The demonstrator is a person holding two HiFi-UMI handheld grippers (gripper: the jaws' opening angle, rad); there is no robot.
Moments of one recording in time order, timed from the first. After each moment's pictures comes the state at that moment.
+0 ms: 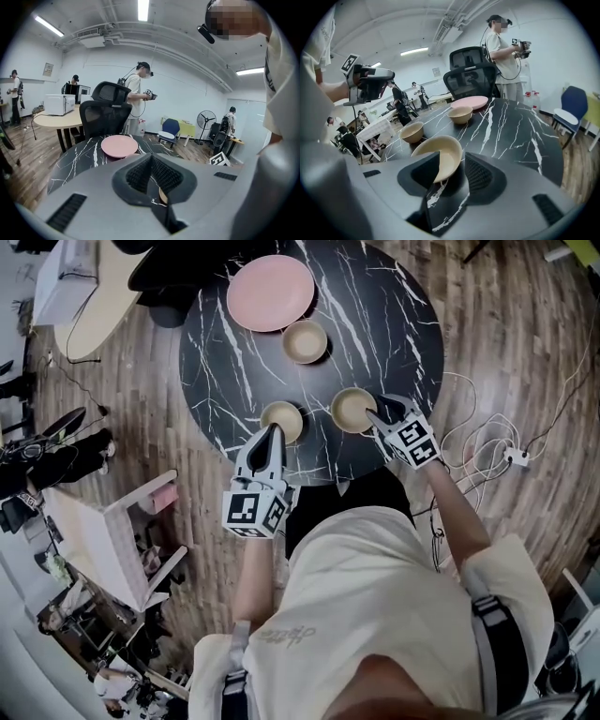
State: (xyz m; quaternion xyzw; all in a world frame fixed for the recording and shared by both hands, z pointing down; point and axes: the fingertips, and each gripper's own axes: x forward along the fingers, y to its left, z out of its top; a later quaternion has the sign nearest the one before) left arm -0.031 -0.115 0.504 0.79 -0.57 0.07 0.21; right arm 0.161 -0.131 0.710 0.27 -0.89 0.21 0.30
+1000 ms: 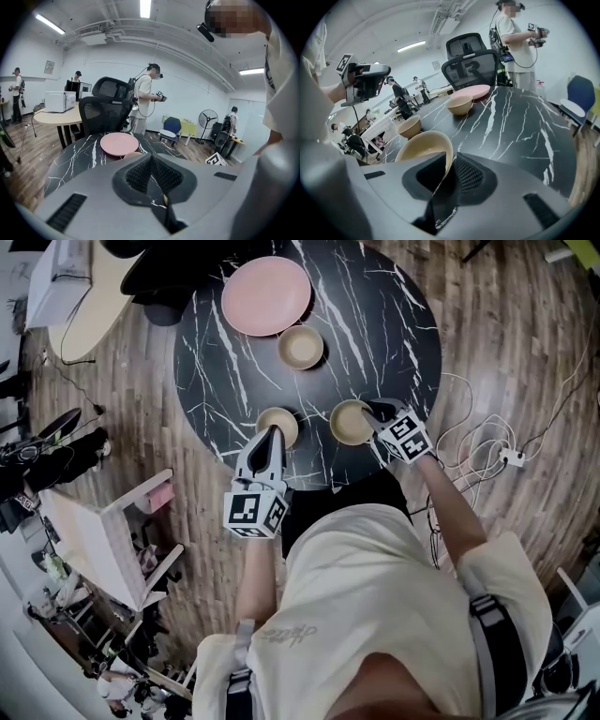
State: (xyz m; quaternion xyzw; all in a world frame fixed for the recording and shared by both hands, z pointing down) left arm -0.026 -0.127 0.518 0.79 -0.57 0.08 0.22; right arm 0.156 -0.136 0.739 0.24 -0.88 0.25 0.33
